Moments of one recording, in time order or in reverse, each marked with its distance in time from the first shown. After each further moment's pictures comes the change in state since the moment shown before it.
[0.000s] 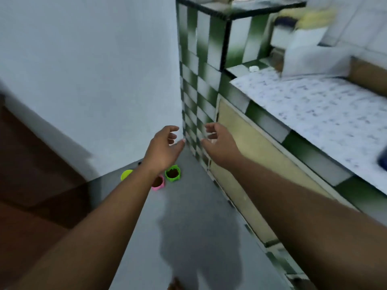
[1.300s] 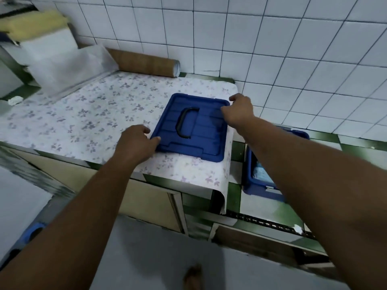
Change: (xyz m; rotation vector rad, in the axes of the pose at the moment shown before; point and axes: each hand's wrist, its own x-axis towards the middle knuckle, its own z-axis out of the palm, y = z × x) left_hand -0.023 0.307 0.411 0.353 -0.499 0.303; right_hand -0.142 0.245 -0.534 -0.202 0.719 0.725
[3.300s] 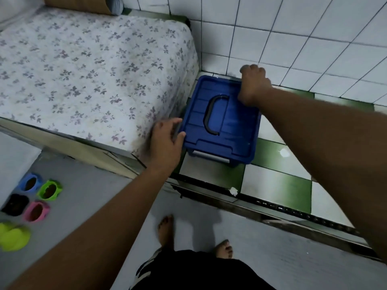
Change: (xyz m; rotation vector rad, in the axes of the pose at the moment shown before) left_hand -0.136 0.145 0.229 -0.305 0.029 0.089; right_hand 0.057 0.200 -0.126 -0.651 -0.206 -0.153
